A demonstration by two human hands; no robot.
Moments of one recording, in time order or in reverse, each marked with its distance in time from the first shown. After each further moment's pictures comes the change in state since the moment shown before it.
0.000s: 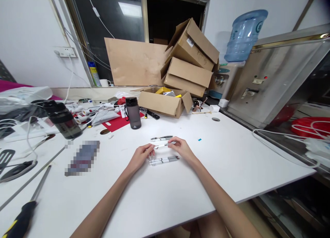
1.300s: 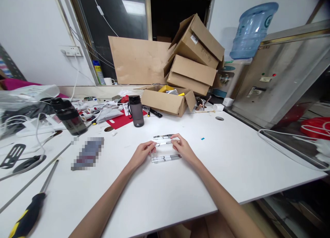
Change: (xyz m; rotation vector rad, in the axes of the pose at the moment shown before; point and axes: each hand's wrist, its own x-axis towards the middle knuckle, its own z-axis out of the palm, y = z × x) left_hand -0.001 0.006 -0.003 0.002 0.009 0.020; right_hand -0.007 -0.002 0.006 -0.057 -0.024 0.086
